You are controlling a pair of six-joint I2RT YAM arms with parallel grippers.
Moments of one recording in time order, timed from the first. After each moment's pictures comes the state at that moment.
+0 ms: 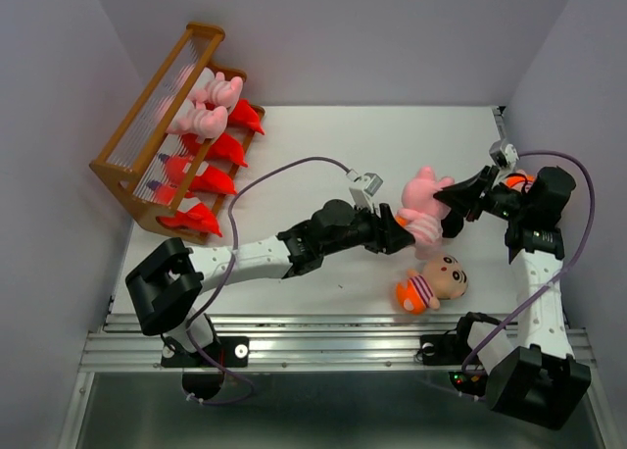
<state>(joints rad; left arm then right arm) -1.08 1.54 0.97 0.42 0.09 -0.81 -0.31 0.92 0.78 -0.03 -1.31 0.06</state>
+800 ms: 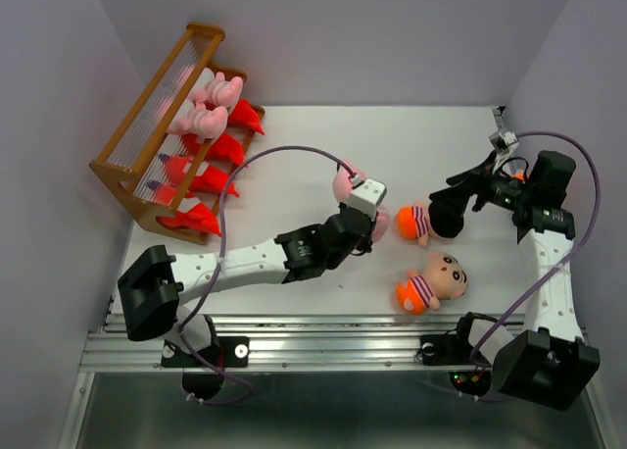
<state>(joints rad) -1.16 1.46 1.06 0.03 -0.41 -0.41 -0.31 1.00 0.92 -0.39 -1.20 -0.07</state>
